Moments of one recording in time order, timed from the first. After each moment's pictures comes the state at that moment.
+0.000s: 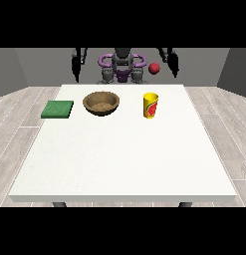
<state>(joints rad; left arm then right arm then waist) 0.01 0.11 0.04 -1.57 -0.03 0.02 0.00 0.00 -0.12 -0.01 -1.52 -0.02 0.04 0.00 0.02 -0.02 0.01</state>
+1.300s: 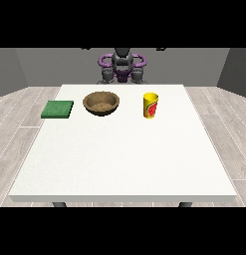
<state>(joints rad) -0.23 0.07 0.08 -1.78 0.24 -0.02 0.24 -0.40 -0.03 0.36 -1.76 0.04 -0.39 0.41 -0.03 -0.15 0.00</state>
